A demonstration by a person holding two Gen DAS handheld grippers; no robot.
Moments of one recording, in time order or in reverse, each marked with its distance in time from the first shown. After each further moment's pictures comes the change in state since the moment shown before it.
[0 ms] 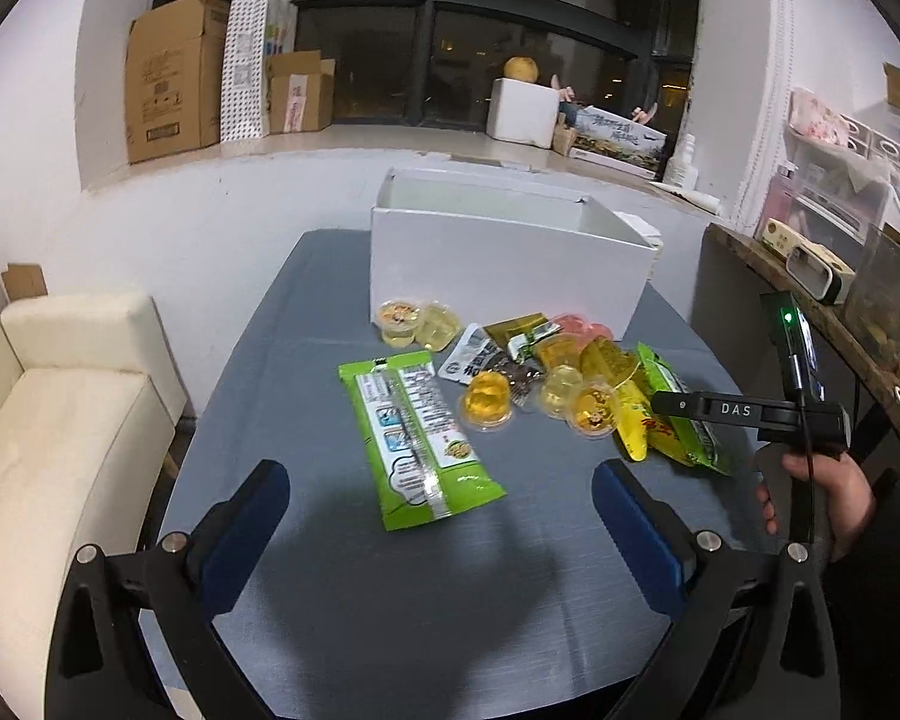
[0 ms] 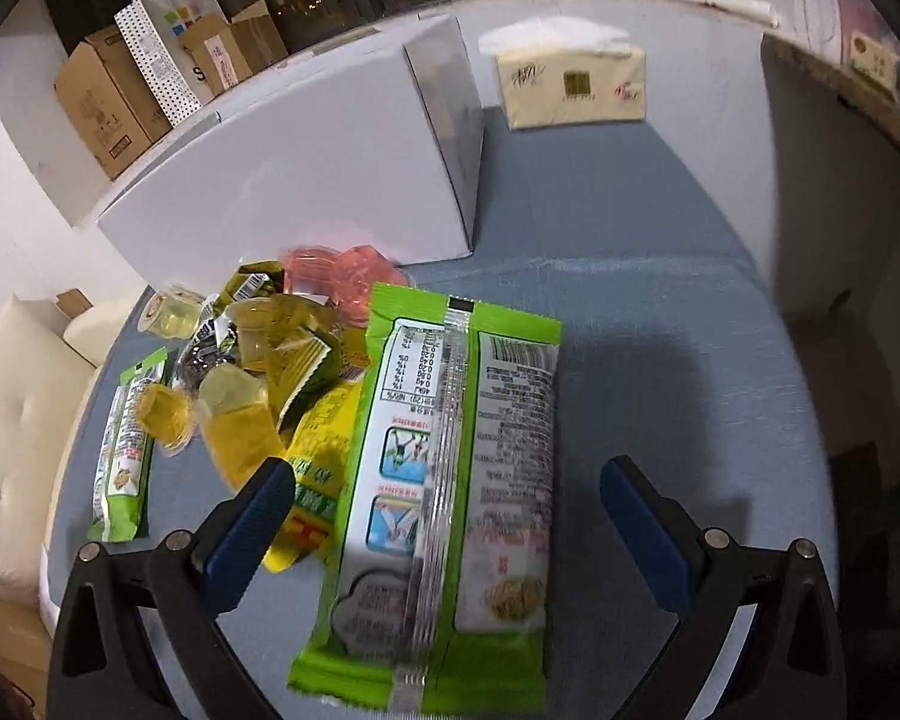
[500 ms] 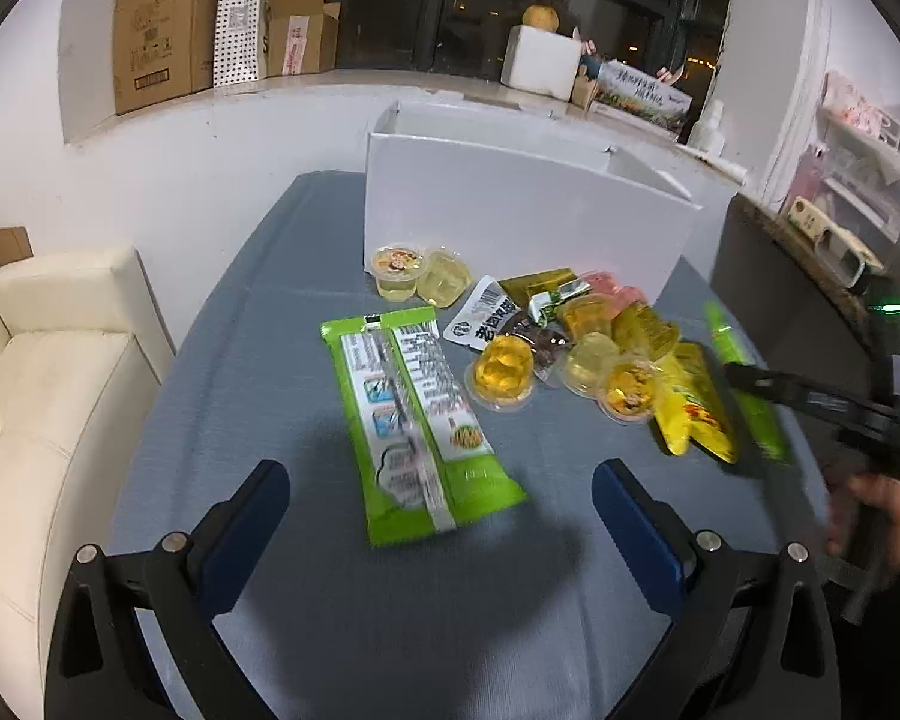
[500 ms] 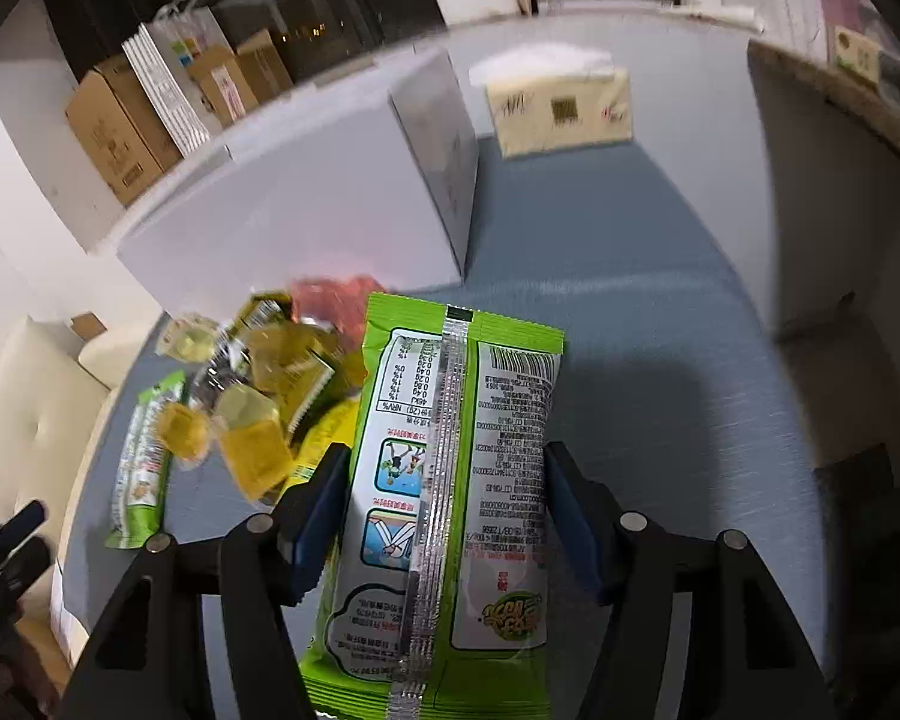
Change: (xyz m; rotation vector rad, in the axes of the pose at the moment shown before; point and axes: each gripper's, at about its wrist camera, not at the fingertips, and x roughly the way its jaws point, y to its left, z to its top) left arm 0.067 -0.001 0.003 -0.017 0.123 0.009; right arm -0.045 -0.004 -0.007 -0.005 -0.112 0.008
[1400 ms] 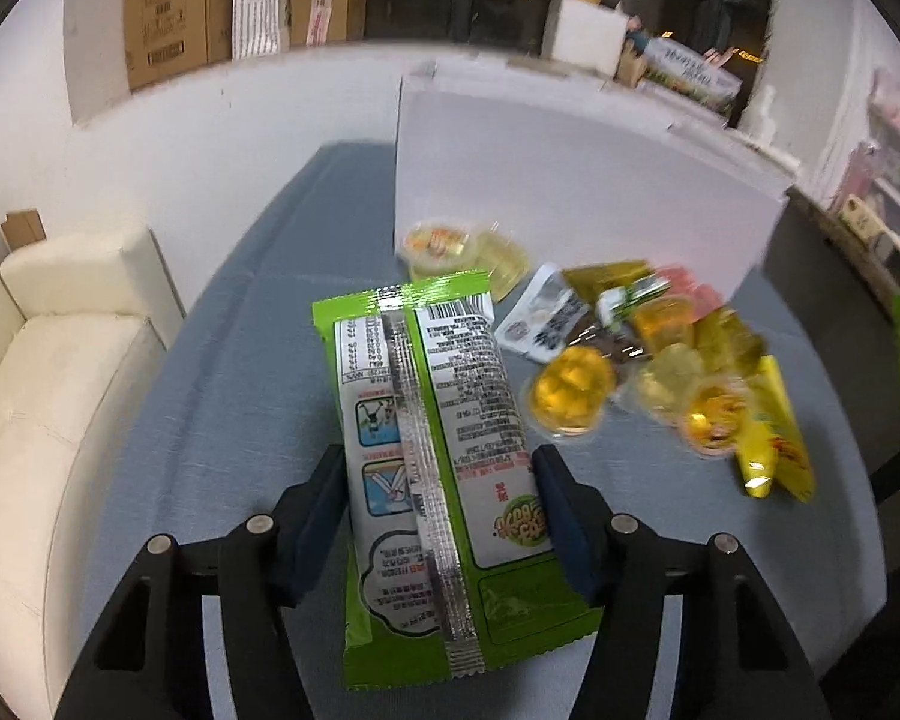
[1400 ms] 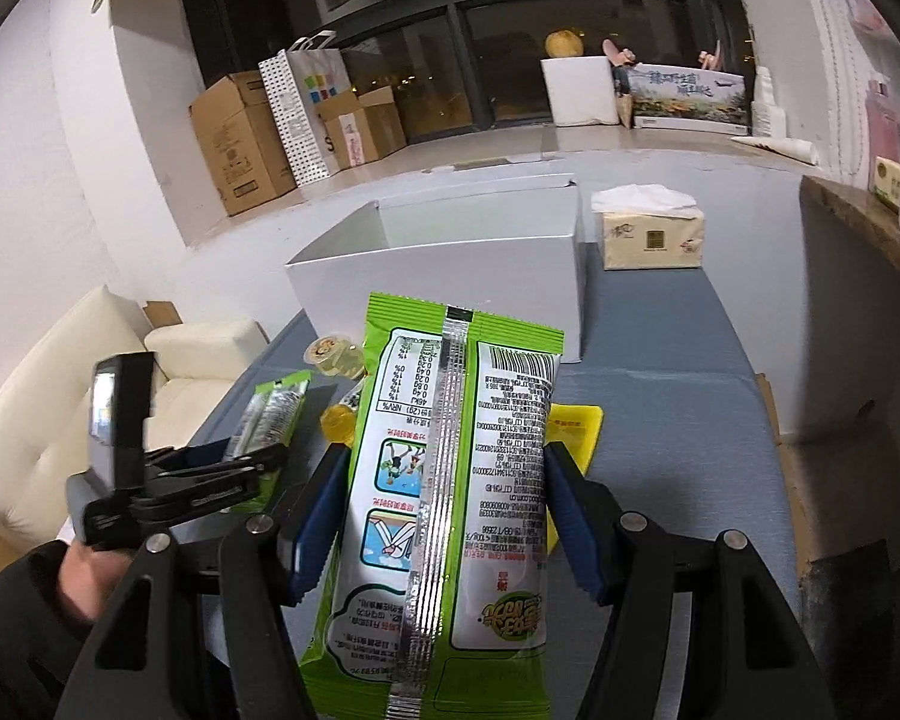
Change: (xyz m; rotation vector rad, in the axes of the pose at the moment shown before) left arm 0.032 0.006 0.008 -0.031 0.025 0.066; right arm -0.075 0.072 -0.023 -0.183 -0.141 0.105
